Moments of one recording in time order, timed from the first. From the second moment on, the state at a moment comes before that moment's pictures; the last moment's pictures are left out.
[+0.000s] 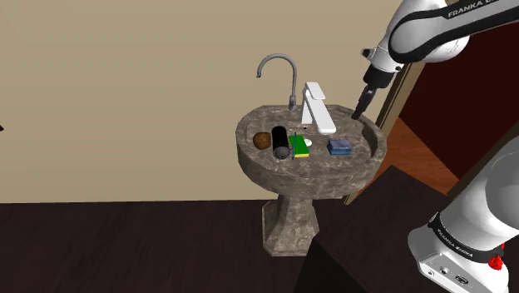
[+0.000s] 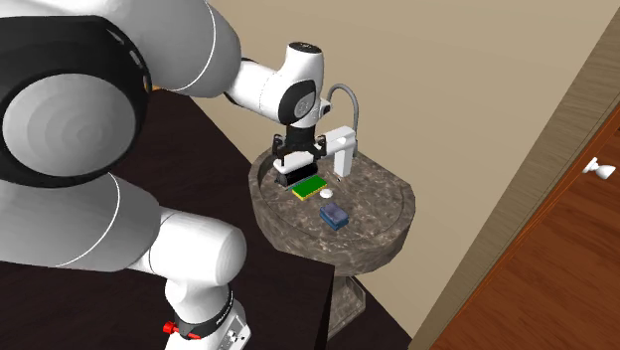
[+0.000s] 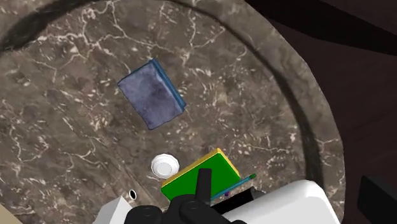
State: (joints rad) arm 0.04 -0.49 -0.34 -2.65 -0.02 2.28 -0.61
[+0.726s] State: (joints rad) arm 0.20 0.03 -0.55 -2.49 0.38 2.51 -1.24
